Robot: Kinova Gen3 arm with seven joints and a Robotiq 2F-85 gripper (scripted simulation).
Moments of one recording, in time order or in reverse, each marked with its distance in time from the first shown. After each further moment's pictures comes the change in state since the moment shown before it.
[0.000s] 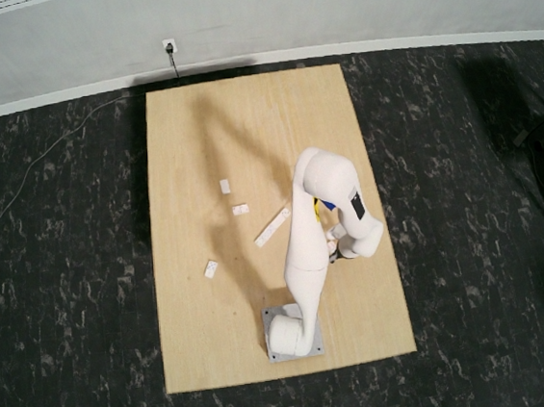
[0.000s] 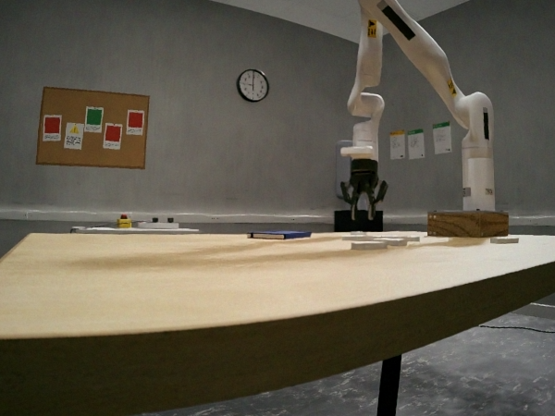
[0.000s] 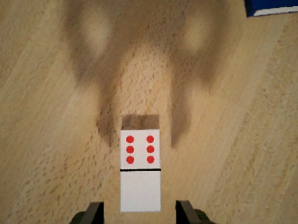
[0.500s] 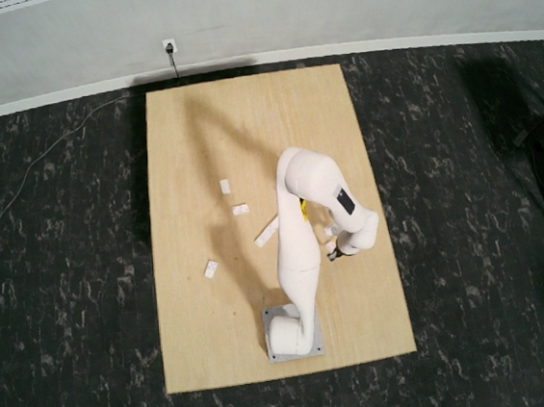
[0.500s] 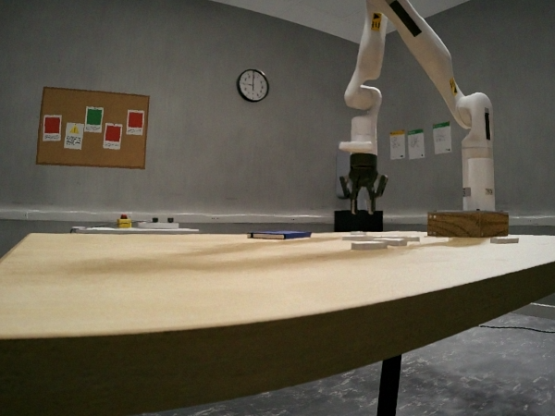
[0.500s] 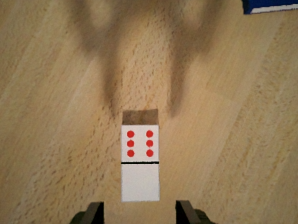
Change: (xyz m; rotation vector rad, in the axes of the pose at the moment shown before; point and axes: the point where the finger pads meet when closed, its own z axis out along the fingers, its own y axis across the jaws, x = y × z) arm 0.002 0.000 -0.015 0.000 -0.065 0.000
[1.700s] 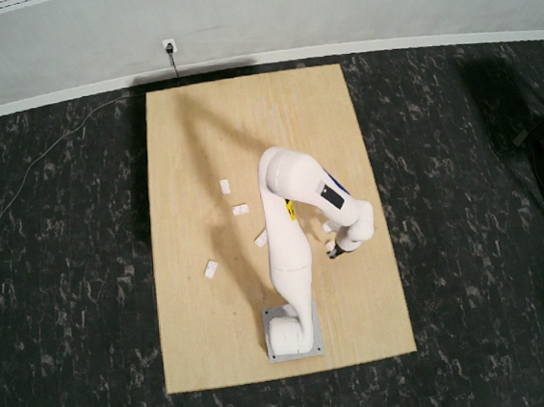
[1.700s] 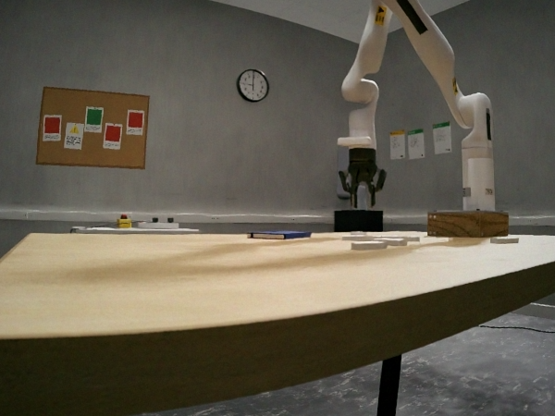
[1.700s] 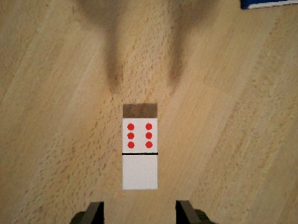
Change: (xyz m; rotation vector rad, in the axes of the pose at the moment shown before) arm 0.001 0.000 -0.015 0.002 -0.066 0.001
